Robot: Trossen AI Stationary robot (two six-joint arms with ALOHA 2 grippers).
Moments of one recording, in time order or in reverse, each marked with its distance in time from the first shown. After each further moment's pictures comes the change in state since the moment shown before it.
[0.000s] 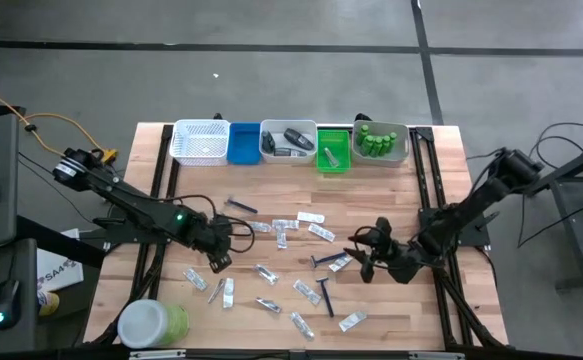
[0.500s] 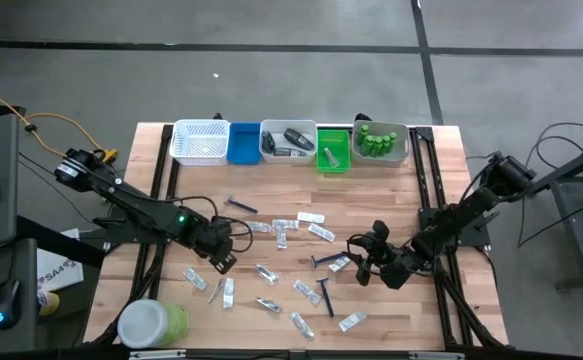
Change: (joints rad) left arm -0.014 0.021 0.000 0.039 0.112 -0.263; right arm -0.001 0.114 0.000 0.013 -0.007 -0.001
